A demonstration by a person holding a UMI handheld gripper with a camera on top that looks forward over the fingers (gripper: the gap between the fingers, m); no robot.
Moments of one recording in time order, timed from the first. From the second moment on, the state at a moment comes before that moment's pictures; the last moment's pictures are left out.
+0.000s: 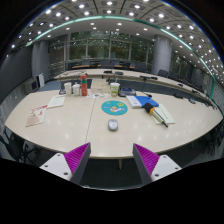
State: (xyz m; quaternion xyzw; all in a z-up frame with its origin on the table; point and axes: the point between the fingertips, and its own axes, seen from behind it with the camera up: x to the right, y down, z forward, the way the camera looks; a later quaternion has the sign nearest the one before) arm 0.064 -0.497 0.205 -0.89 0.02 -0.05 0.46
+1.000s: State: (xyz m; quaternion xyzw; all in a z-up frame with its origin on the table) arm 0.116 -0.167 -0.013 -0.90 0.04 -0.04 0.43
